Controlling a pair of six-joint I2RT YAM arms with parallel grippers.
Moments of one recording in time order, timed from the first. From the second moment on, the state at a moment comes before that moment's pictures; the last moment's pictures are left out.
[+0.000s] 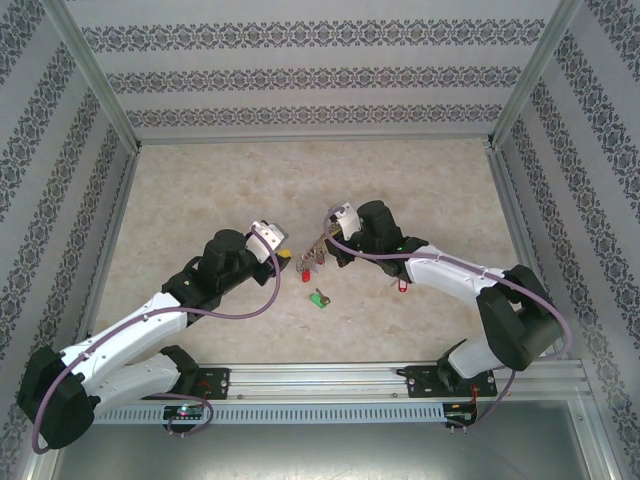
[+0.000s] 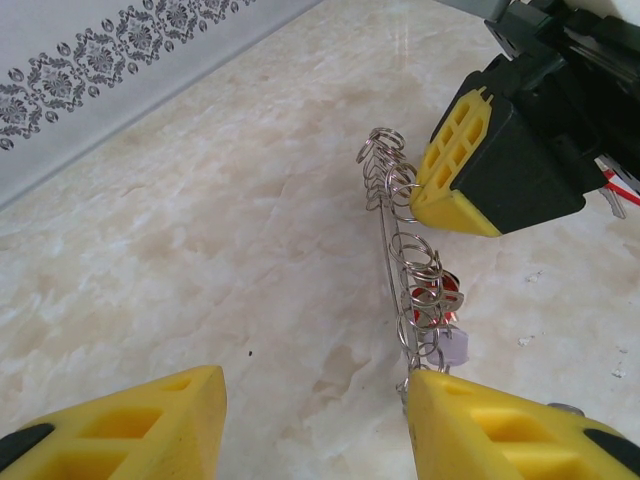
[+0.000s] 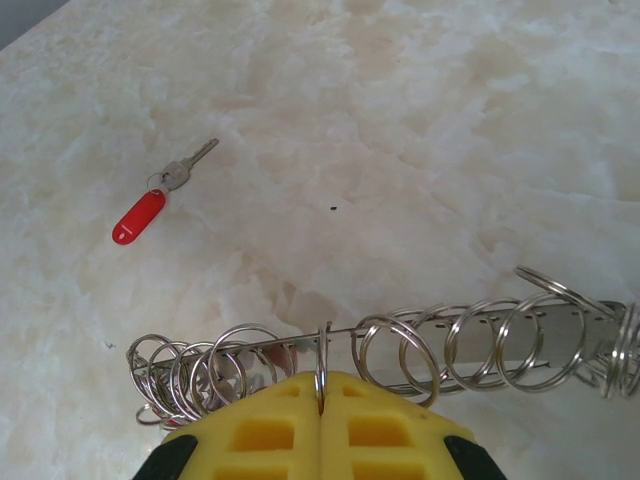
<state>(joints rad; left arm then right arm) -0.64 0.98 0.63 -0.10 -0.01 0.19 0.60 1.48 0.80 0.03 -0.32 0.08</state>
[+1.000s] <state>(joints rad) -0.64 0.92 0.61 -0.10 -0.07 0.19 0.59 1.61 0.90 0.06 -0.38 0.02</state>
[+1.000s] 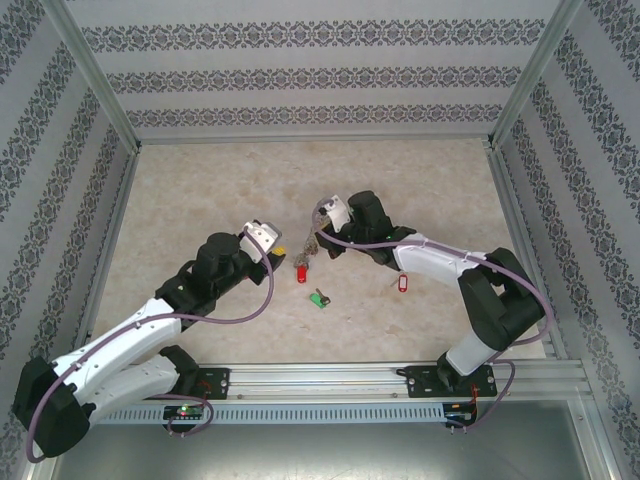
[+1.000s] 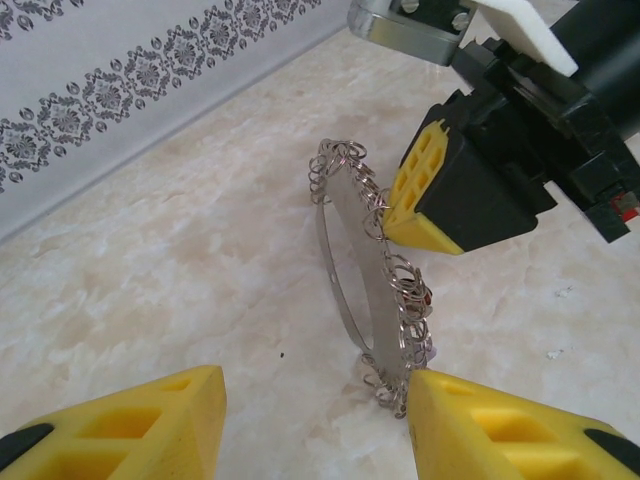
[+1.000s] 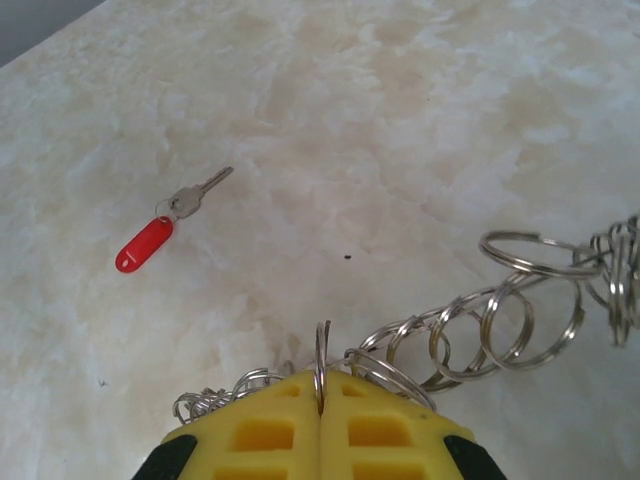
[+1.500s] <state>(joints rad) -0.64 0.95 0.61 -0.10 -0.07 0.19 0.56 1.61 0.80 -0.03 -0.36 0.03</state>
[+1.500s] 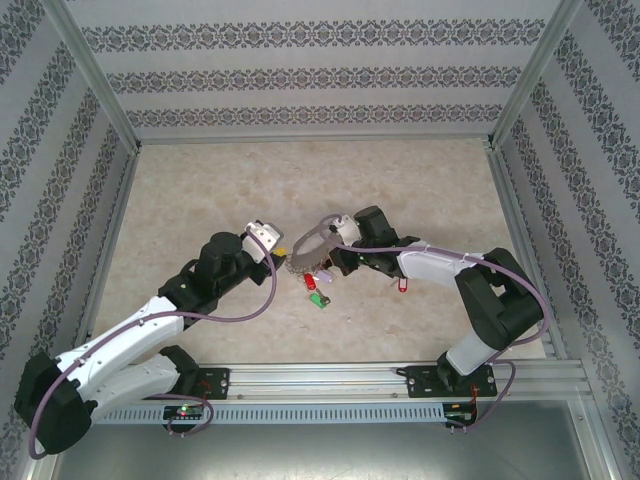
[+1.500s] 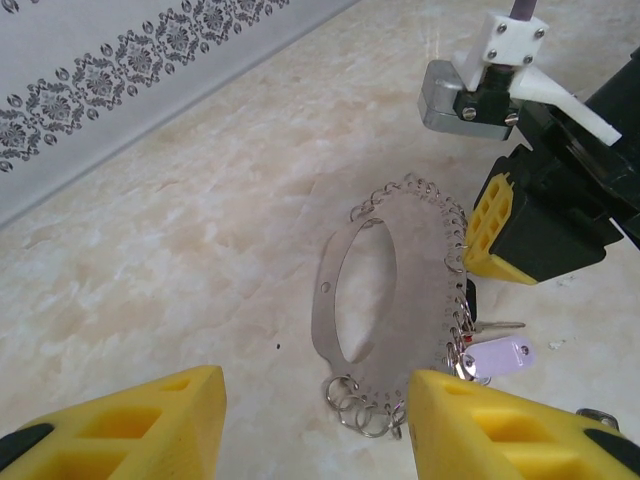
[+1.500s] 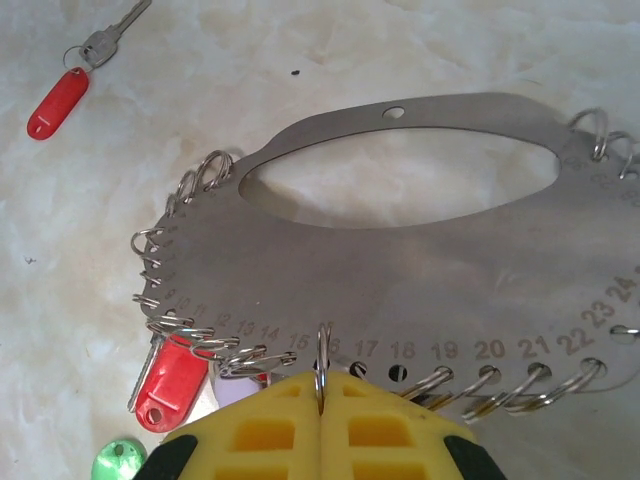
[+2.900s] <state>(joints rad) -0.36 1.19 0.96 -0.17 0.53 0.23 0.46 1.46 1.04 -0.15 -0.89 -0.43</state>
